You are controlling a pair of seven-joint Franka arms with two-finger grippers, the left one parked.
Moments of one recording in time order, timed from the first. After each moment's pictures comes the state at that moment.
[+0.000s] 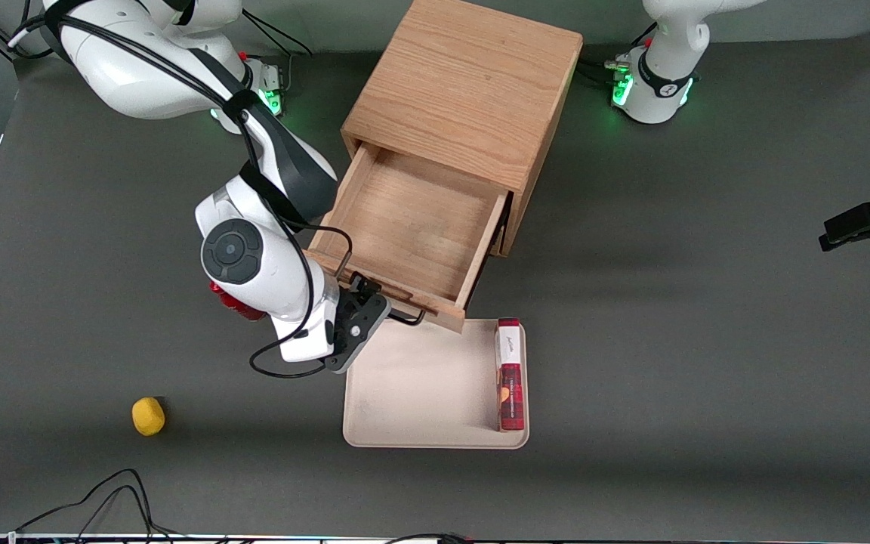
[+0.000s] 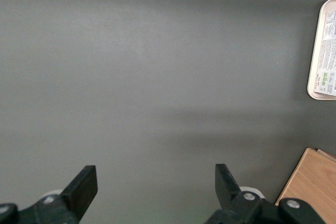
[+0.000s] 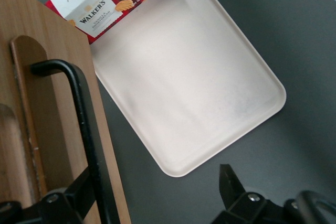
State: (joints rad) arm 0.16 0.67 0.45 -1.27 -0.14 1.99 -0.35
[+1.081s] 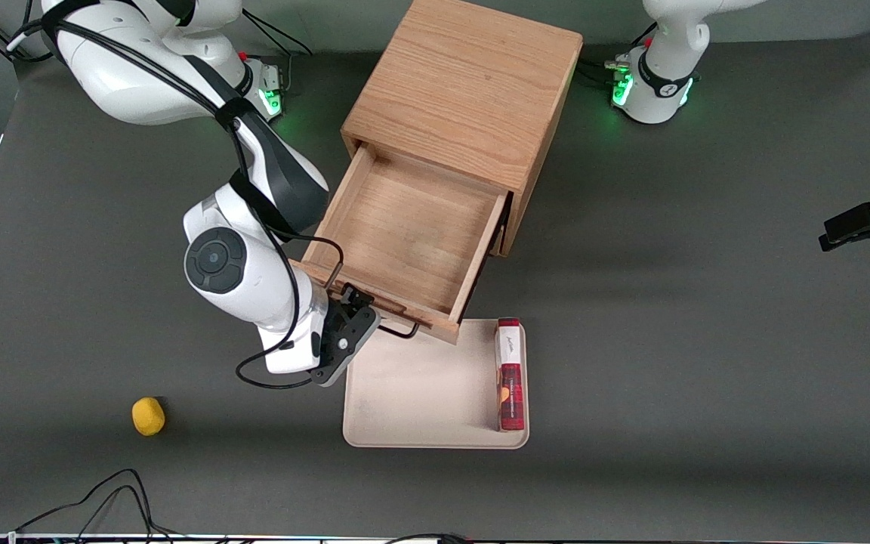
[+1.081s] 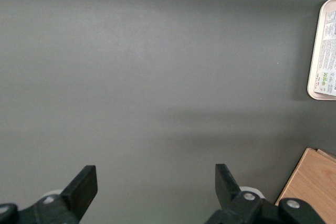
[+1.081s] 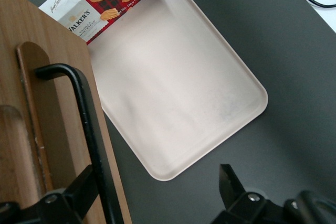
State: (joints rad) arm 0.16 0.69 0.43 -1.23 -0.14 1.99 -0.35
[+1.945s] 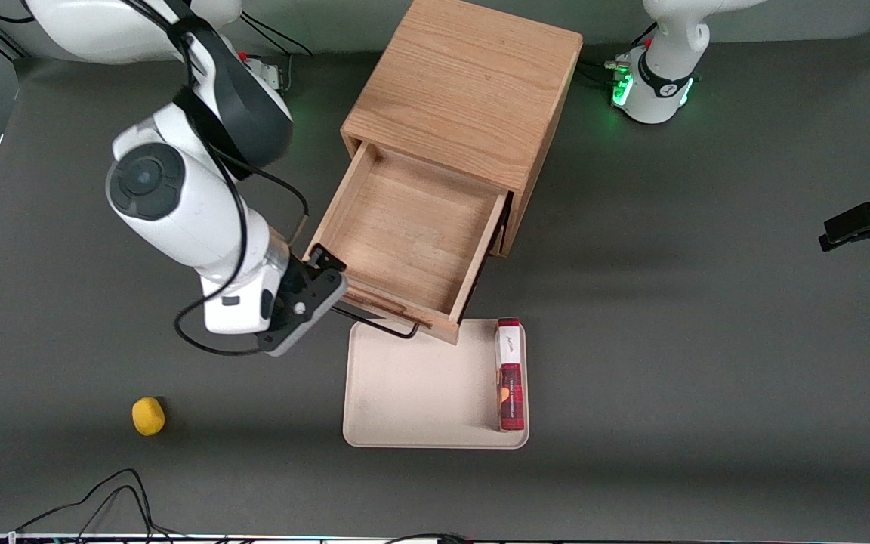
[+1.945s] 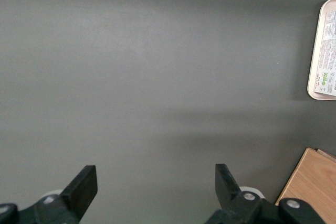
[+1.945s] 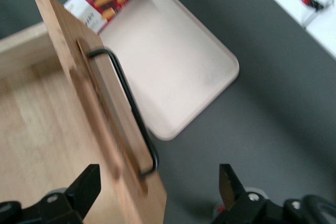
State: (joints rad) arm 0.14 0.51 0.42 -1.17 -0.14 1.70 -0.20
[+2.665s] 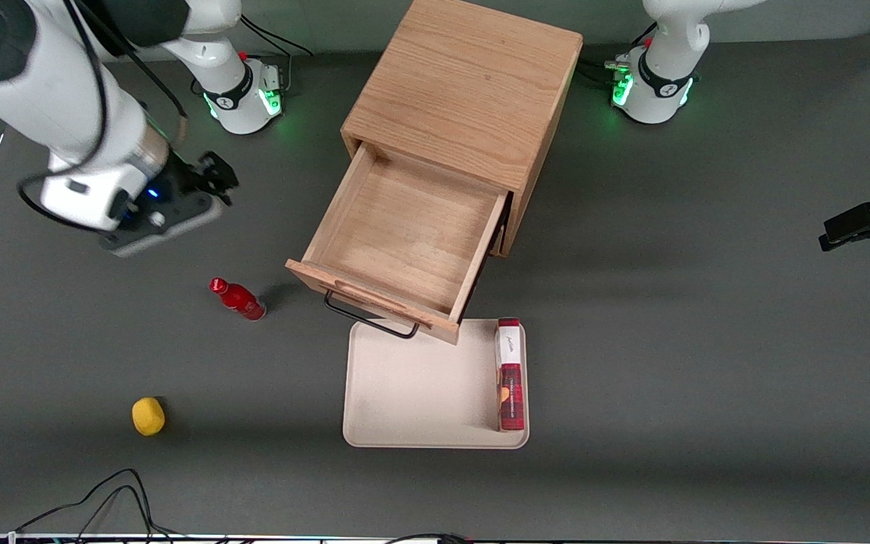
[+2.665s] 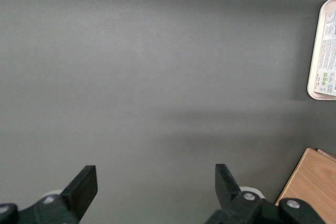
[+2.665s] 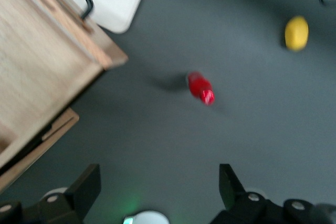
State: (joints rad) arm -0.07 0.08 0.43 -1.46 -0.09 1.38 -0.02
